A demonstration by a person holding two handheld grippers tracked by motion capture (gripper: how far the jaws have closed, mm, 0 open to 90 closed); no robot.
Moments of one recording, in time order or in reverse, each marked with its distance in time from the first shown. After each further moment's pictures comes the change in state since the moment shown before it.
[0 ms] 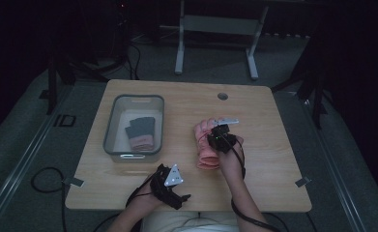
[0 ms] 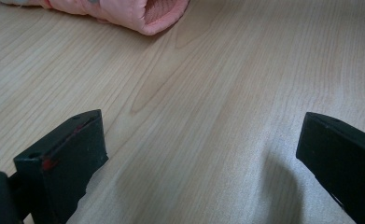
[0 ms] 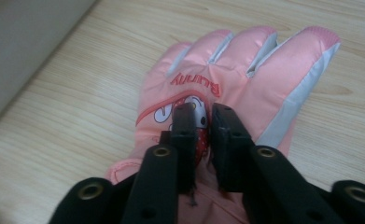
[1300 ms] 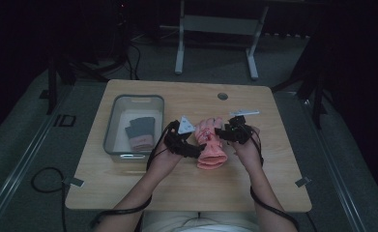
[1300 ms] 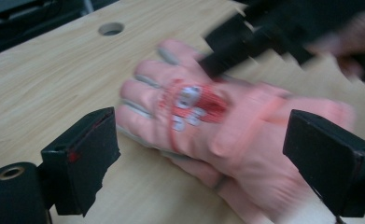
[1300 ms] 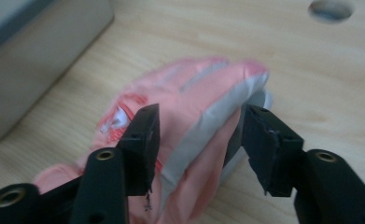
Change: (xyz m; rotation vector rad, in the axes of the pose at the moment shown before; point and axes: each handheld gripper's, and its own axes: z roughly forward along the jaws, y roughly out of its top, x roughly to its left) left arm 0.081 0.119 0.002 -0.114 0.152 -0.205; right arm -0.062 0.010 -0.004 -0.034 0.165 0.006
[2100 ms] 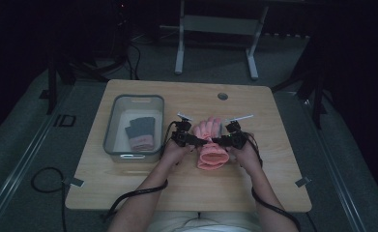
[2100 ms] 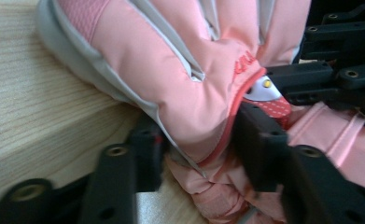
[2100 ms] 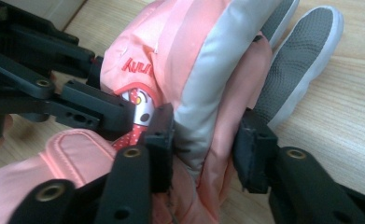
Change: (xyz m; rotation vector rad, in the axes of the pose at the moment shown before) left arm 0.049 -0.034 0.091 0.218 -0.339 -0.550; right arm -0.012 -0.020 0.031 0.155 0.145 0.054
